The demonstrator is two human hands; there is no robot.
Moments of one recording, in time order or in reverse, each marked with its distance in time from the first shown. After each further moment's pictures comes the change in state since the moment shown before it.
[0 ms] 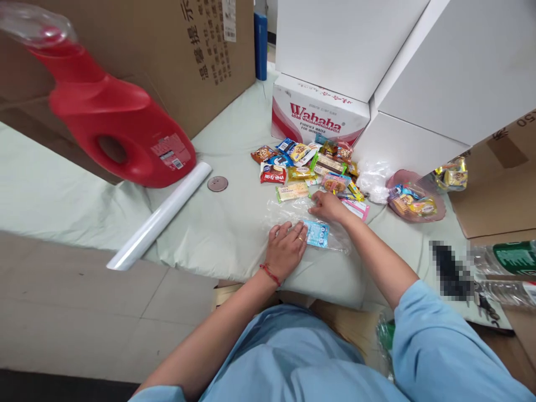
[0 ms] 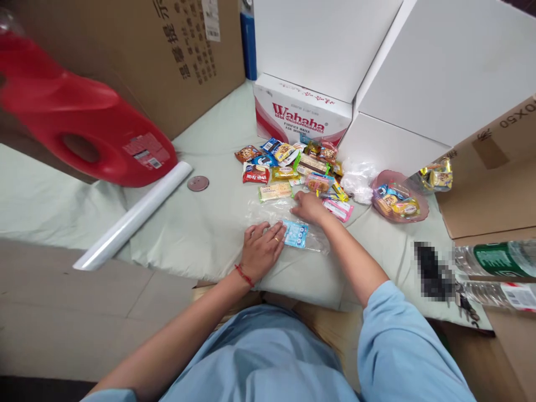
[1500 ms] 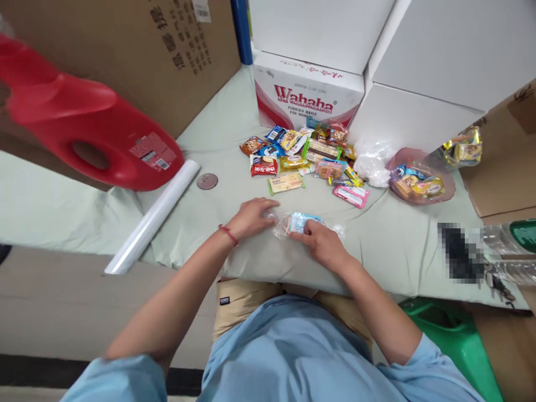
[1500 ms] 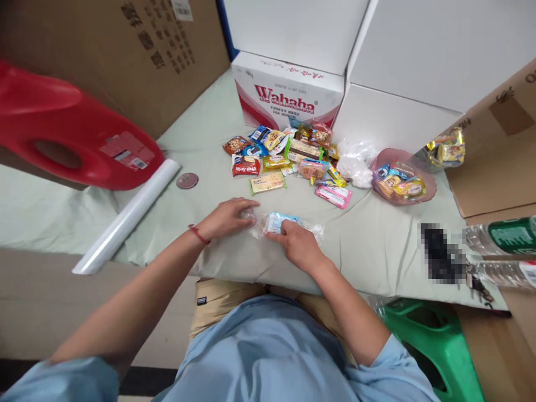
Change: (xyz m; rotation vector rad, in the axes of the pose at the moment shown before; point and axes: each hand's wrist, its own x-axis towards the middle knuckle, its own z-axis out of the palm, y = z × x) left_hand 0.067 -0.094 -0.041 -0.324 -0.518 -0.193; right_hand -0.125 -0.041 0.057 -0.075 0.039 -0.260
